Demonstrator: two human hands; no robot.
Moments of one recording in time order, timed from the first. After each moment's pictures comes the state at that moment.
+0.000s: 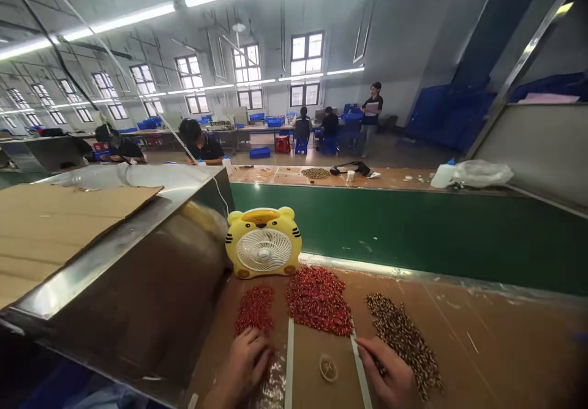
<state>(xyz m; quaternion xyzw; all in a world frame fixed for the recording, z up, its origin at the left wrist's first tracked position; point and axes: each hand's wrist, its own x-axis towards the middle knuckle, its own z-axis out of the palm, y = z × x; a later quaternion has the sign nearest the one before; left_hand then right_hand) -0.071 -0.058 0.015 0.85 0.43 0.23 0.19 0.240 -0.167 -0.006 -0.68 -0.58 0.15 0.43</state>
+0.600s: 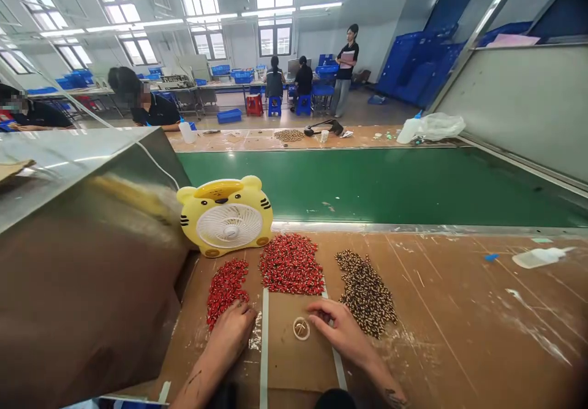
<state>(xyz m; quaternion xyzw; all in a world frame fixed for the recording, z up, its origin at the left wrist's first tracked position) -0.038 -0.048 0.015 0.91 0.38 -0.01 0.15 0.230 -0.145 0.004 -0.64 -0.60 0.34 0.35</state>
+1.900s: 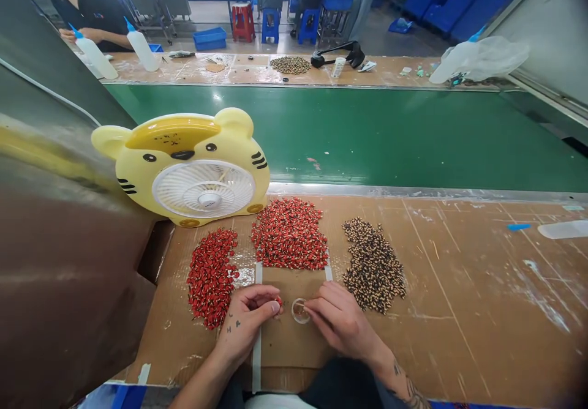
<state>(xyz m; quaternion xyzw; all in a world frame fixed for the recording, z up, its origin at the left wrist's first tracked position) 0.017 -0.076 -0.008 0.32 0.45 0.30 0.77 0.223 -0.149 -0.005 -0.55 -0.78 0.13 0.28</state>
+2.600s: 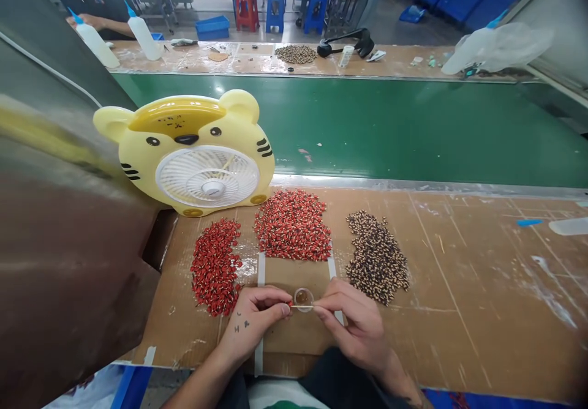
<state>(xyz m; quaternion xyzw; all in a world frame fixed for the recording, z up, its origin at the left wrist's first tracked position) 0.015 -0.086 0.006 0.43 0.45 0.23 0.74 0.211 -0.156 0.028 -0.55 -0.65 0.25 0.46</state>
